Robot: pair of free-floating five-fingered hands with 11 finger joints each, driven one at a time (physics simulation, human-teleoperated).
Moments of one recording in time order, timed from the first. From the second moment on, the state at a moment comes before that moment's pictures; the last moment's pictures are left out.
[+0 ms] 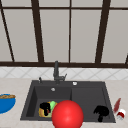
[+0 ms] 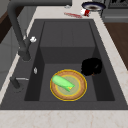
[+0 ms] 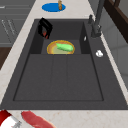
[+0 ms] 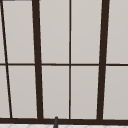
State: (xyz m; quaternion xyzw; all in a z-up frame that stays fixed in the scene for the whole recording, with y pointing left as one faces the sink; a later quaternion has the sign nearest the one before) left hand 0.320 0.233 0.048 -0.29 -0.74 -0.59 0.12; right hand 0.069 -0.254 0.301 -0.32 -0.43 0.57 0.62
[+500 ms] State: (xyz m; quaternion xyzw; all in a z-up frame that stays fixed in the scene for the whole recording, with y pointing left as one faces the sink) left hand 0.352 0.223 -0.023 -0.29 -0.74 -0.59 0.12; right hand 0.069 -0.254 0.301 -0.32 -0.43 0.57 0.62
